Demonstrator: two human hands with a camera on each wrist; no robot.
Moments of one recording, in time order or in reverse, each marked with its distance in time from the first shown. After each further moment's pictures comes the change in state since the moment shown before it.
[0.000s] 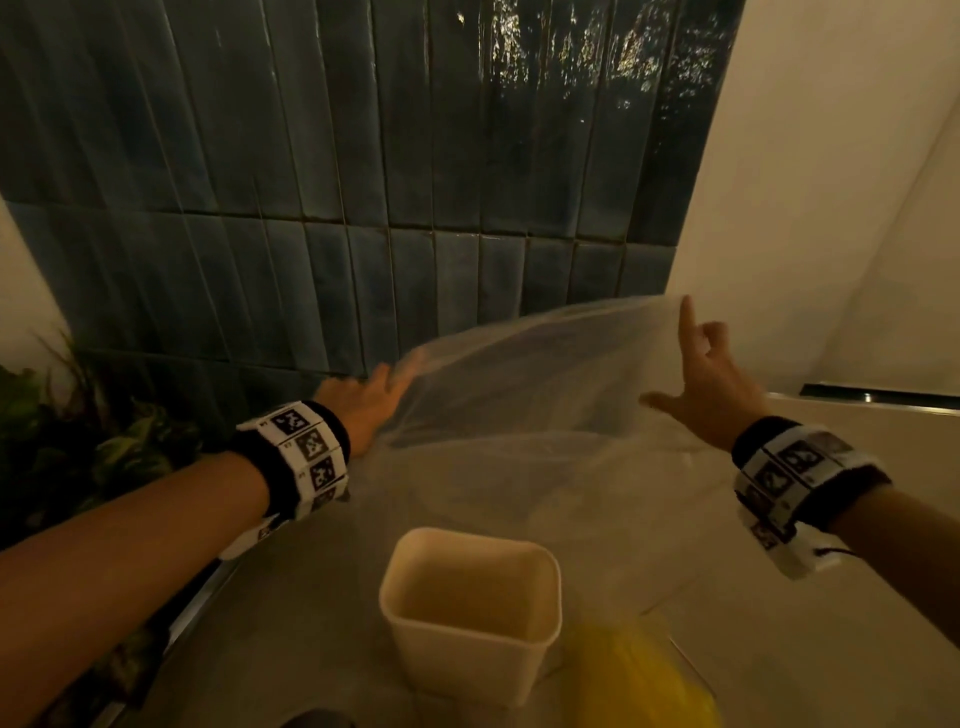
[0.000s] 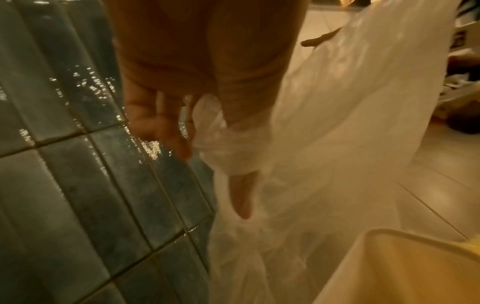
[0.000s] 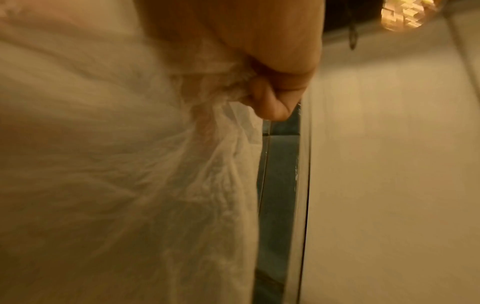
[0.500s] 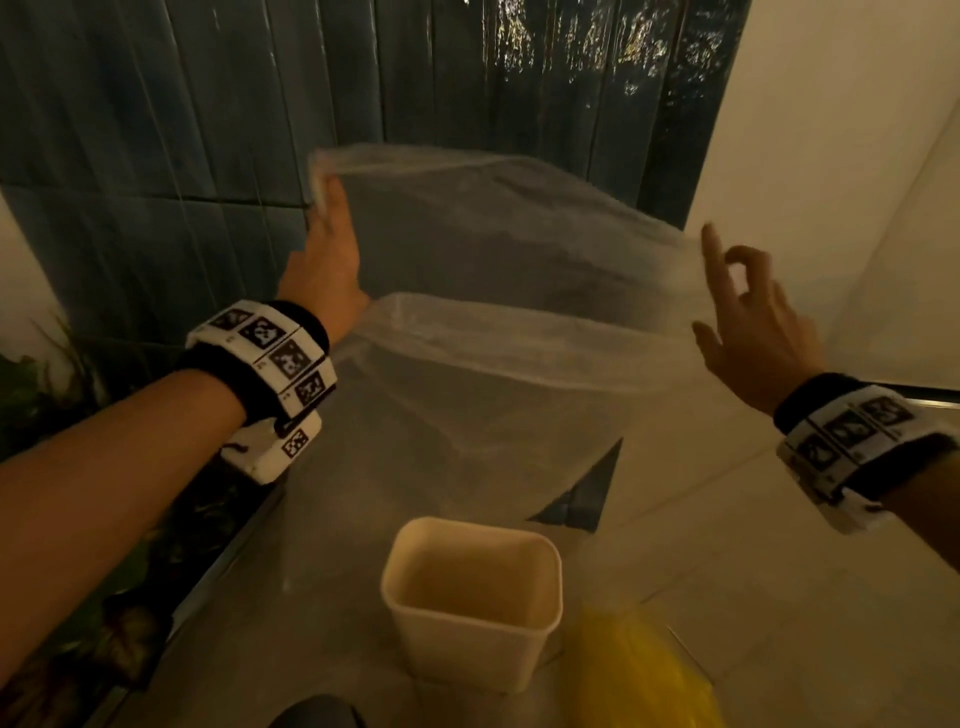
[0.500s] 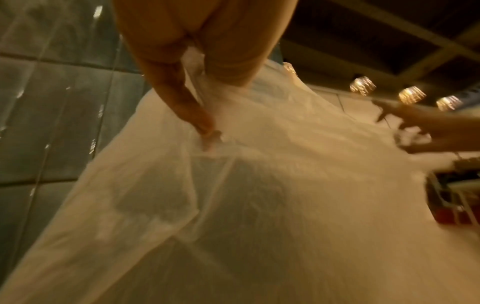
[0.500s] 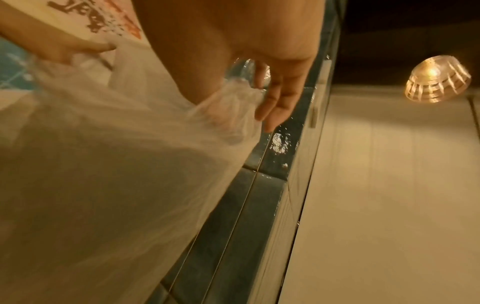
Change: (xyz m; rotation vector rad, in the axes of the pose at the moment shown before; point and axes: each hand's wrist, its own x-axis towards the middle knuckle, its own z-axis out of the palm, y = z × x) left_hand 0.014 -0.031 -0.087 -0.650 0.489 -0.243; right_hand 0.001 -0.004 -0.042 -0.246 0.269 -0.169
